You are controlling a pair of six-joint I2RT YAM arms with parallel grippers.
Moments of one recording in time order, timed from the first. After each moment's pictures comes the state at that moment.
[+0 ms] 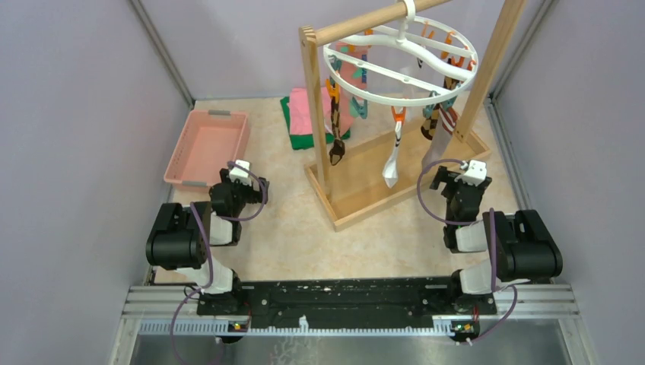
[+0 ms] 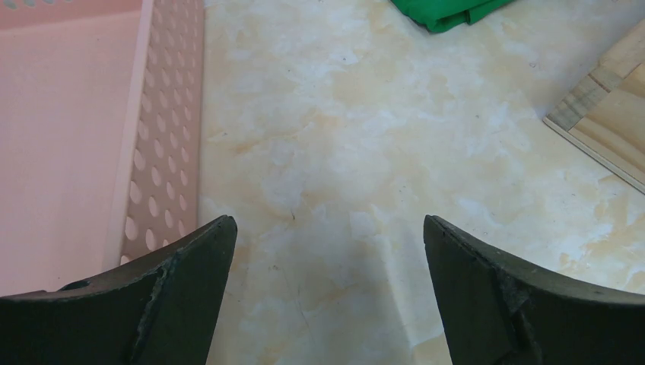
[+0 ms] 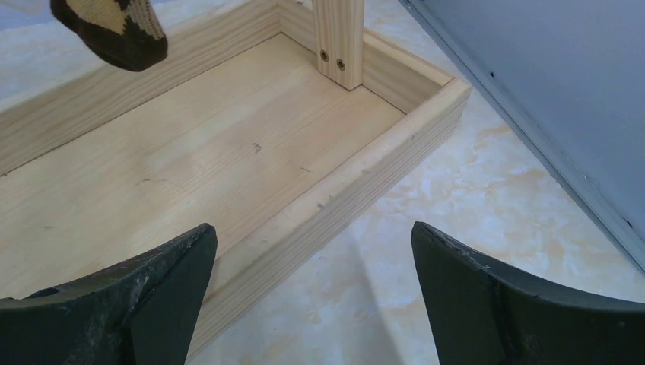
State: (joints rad) left arm 0.03 1.59 0.26 1.11 0.27 0.10; right arm 0.04 1.47 0.17 1.23 0.32 0.06
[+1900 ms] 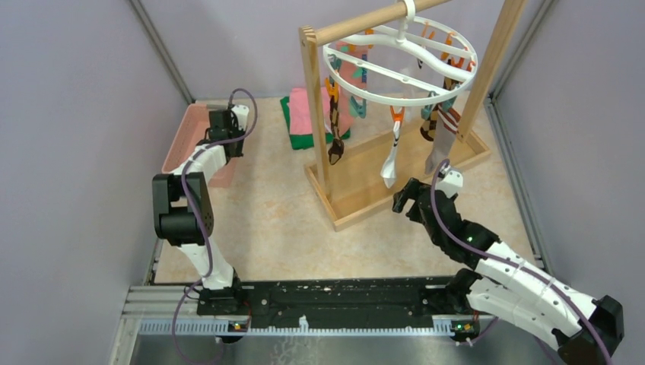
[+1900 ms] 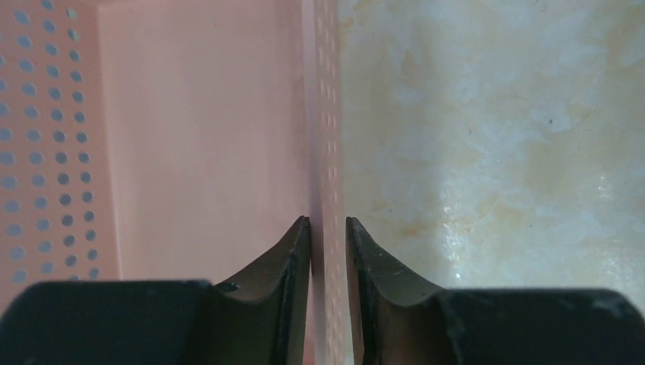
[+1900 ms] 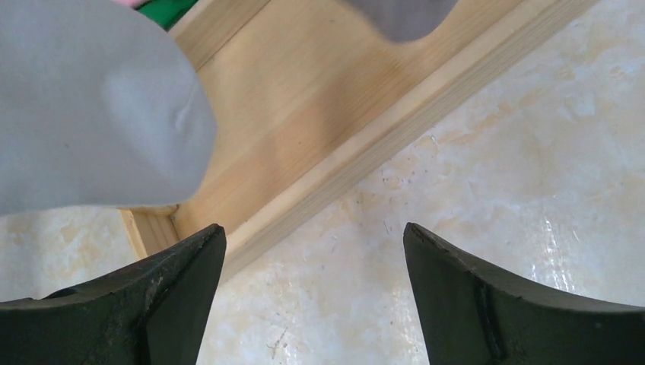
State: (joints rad) left arm 0.04 1.79 1.22 -0.13 -0.05 0.29; right arm 0.74 0.73 0.54 -0.35 0.56 0.76
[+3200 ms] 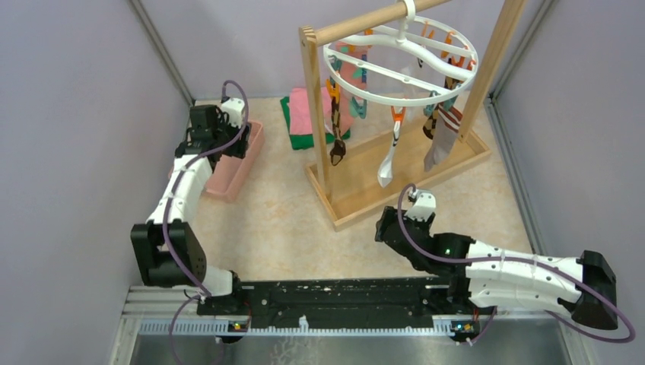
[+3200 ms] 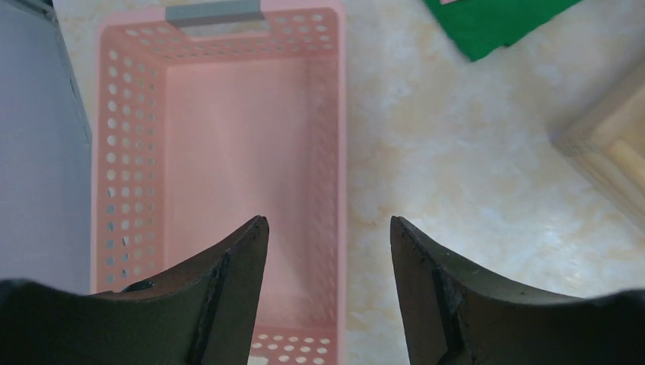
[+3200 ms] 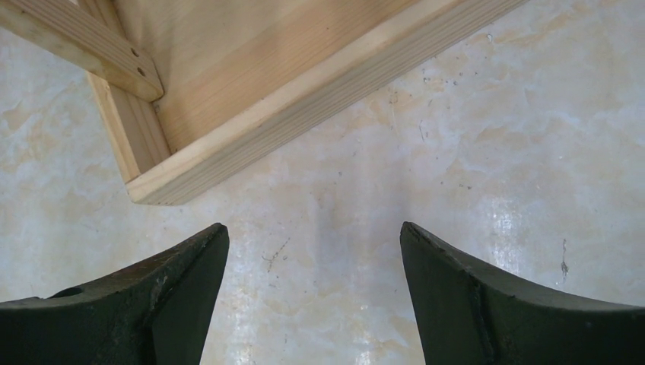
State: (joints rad) left arm 0.04 1.41 1.20 -0.42 0.21 0.31; right arm 1.19 0.86 0.54 -0.52 0.81 1.02
